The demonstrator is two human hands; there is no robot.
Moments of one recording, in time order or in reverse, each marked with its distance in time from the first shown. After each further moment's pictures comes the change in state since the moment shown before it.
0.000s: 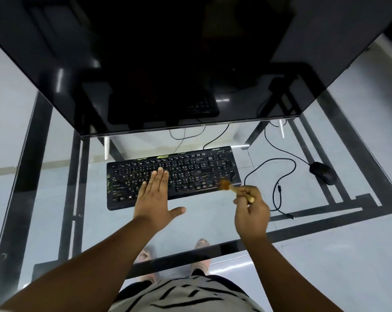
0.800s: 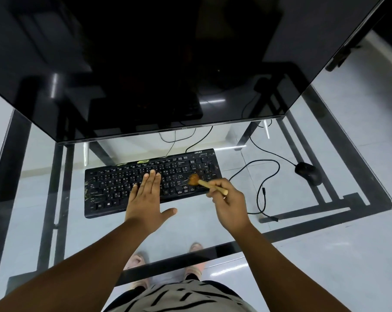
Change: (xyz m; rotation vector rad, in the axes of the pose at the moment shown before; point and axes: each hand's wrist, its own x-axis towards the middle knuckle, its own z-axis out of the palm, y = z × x) left_hand 0.016 0.030 0.009 0.065 -0.017 -0.018; right_hand 0.039 0.004 -0.004 0.166 -0.306 -0.105
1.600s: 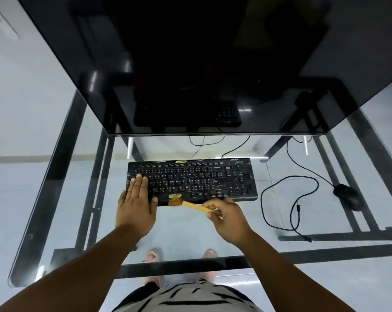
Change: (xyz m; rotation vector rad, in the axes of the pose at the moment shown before) left_hand -0.040 -0.096 -0.004 -0.138 0.186 -0.270; right_hand -0.003 0.002 0.063 -0.408 -0.474 -0.191
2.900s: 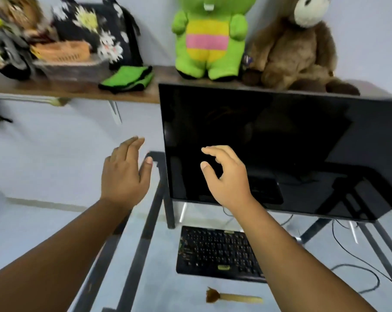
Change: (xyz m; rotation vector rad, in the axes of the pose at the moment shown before) left_hand 0.055 -0.065 -0.284 -0.063 0.774 0.153; right_hand 0.124 -0.289 -0.067 0.154 0.492 -0.707
